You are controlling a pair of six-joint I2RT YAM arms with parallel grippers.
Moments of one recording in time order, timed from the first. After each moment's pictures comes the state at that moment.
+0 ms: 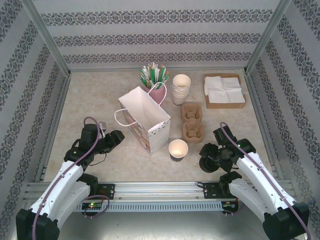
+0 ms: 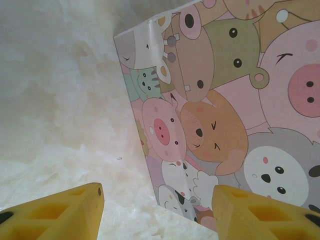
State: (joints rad) left arm -0.22 0.70 0.44 -0.47 0.37 -0.92; right arm 0.32 0.78 0.59 -1.16 -0.11 0.90
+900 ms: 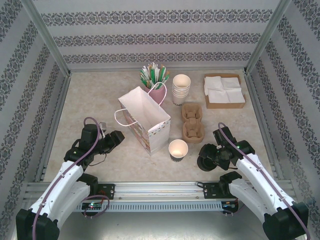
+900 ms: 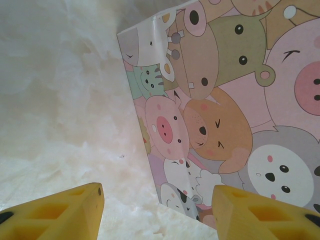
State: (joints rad) left arm -0.22 0.70 0.44 -0.48 0.37 -0.92; right arm 0.32 0.77 0.56 -1.09 -0.13 0.83
